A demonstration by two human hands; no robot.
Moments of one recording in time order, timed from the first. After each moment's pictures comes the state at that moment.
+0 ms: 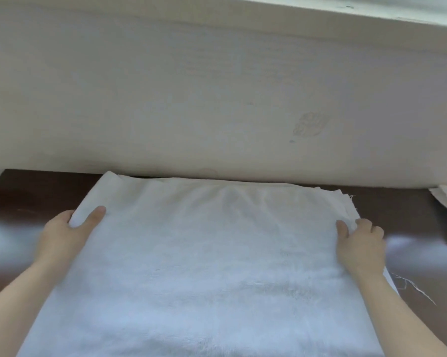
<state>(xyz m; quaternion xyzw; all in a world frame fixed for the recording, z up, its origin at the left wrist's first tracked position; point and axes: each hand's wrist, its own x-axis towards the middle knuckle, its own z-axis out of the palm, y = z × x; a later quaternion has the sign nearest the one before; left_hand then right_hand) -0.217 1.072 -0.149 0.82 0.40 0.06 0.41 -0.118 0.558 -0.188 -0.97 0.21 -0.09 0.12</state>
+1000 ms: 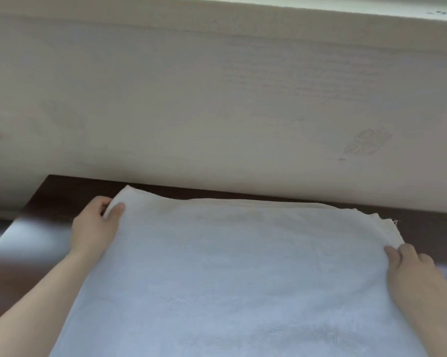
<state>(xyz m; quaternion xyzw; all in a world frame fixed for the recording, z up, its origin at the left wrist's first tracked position) -0.184 1.114 -0.158 0.85 0.36 0.12 0.36 -0.120 0.570 -0.181 -0.98 0.14 -0.13 0.04</state>
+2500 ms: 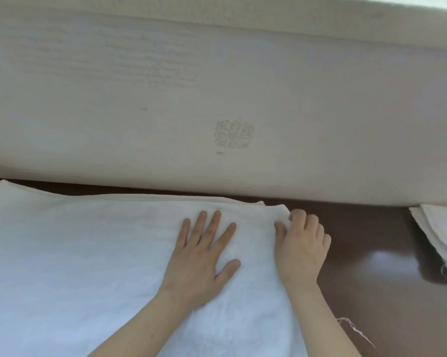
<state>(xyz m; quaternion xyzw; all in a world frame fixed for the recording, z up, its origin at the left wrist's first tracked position) -0.125 0.735 -0.202 0.99 -0.08 -0.05 0.07 -0.051 0.536 -0.201 -0.98 0.04 -0.20 0.07</state>
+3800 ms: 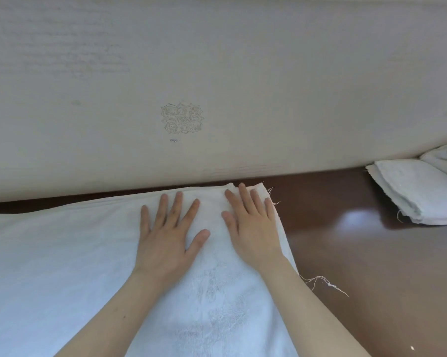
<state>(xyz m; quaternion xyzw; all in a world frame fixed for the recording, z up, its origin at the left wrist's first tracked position) -0.106 0.746 -0.189 0.99 -0.03 -0.06 0.09 -0.068 0.549 -0.192 -0.98 -0.10 0.02 0.17</state>
